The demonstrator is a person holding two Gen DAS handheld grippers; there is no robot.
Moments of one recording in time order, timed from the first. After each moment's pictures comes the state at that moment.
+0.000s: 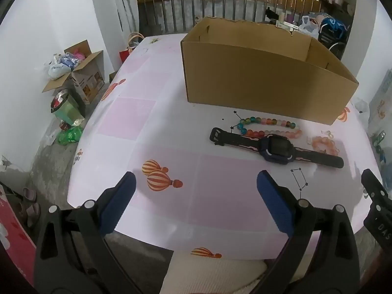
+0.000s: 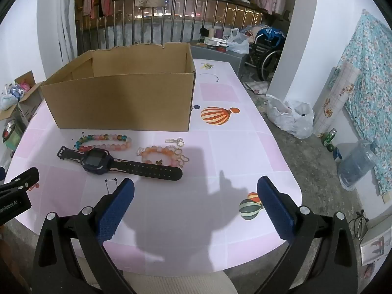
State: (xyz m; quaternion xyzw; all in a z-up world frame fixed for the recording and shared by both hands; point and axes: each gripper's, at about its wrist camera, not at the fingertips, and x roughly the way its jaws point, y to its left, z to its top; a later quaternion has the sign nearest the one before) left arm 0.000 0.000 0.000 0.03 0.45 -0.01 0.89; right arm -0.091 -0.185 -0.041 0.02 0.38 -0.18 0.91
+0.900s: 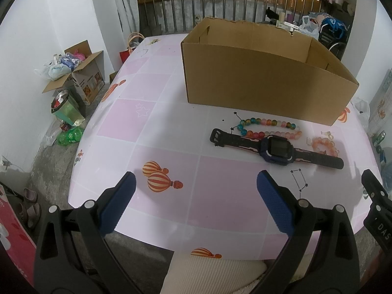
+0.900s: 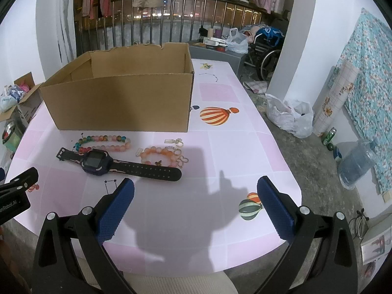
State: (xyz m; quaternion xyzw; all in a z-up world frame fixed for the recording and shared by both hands) left arm 0.000 -0.002 0.000 0.03 0.45 -0.01 0.89; right arm -0.090 -0.185 -0.042 0.02 0.38 -0.18 0.91
